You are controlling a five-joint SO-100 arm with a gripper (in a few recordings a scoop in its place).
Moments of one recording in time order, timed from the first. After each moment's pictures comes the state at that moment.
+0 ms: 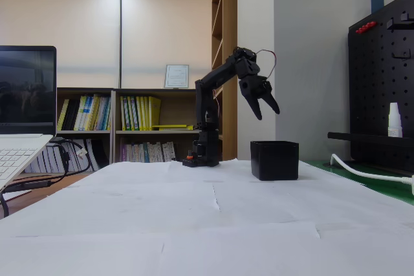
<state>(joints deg) -29.1 75.0 110.5 99.3 -80.0</state>
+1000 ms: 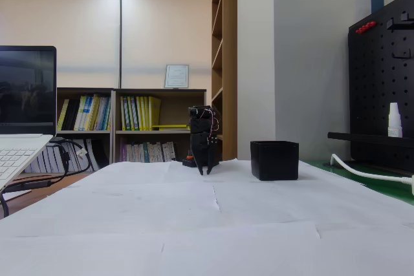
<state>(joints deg) 1.6 3.7 5.0 70.3 -91.2</state>
